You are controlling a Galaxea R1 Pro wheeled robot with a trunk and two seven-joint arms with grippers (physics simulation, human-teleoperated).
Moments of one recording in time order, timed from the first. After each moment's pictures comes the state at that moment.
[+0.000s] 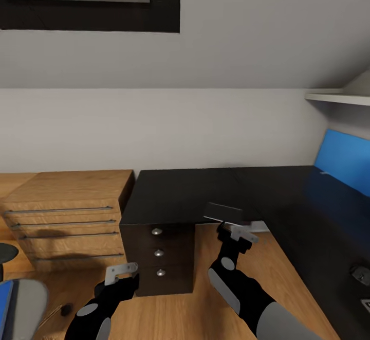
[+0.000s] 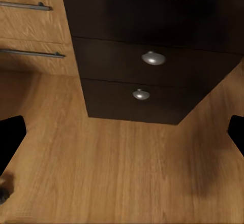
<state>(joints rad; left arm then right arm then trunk) 0.00 -0.10 -0.07 -1.62 0.12 0.65 0.24 -0.60 0.06 0.65 -0.79 -0.57 -0.32 -0.92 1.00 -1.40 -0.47</state>
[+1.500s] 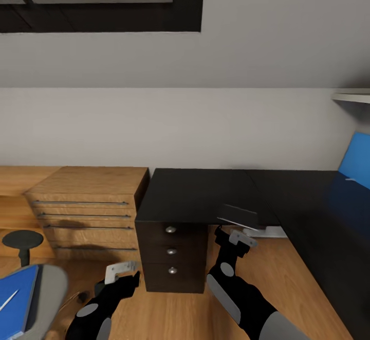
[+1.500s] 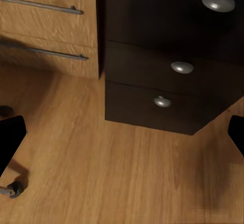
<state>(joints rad) 0.00 -0.10 -0.07 -1.62 0.12 0.62 0.24 -0.55 0.05 0.65 -0.86 -0.57 -0.32 -0.92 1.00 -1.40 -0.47</state>
